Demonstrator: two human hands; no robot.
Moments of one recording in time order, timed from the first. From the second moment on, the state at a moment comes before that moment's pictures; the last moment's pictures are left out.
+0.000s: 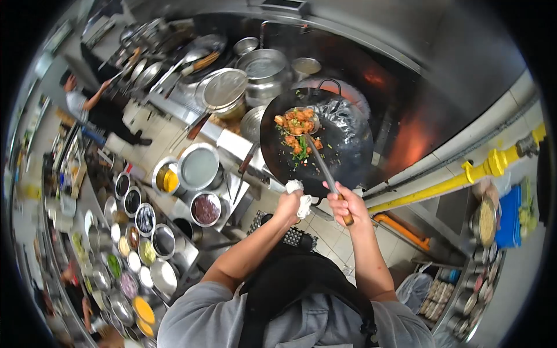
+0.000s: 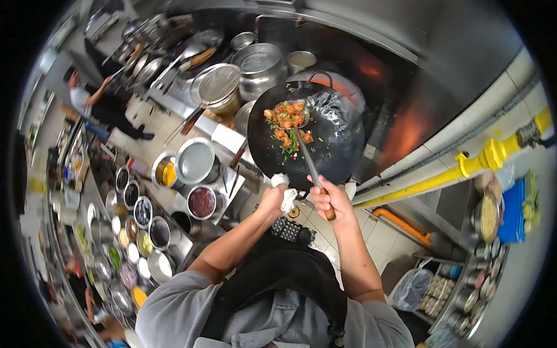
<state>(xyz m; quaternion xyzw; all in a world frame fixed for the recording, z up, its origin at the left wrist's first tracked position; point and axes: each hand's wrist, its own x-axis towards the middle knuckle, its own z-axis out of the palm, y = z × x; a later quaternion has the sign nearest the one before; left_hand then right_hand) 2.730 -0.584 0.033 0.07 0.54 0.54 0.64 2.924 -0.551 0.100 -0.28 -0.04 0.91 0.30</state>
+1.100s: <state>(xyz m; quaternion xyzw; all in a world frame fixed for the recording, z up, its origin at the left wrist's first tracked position) 3.101 -1.214 0.060 -0.47 0.37 0.77 -0.21 2.860 -1.001 0.195 -0.09 -0.09 0.70 -0.70</state>
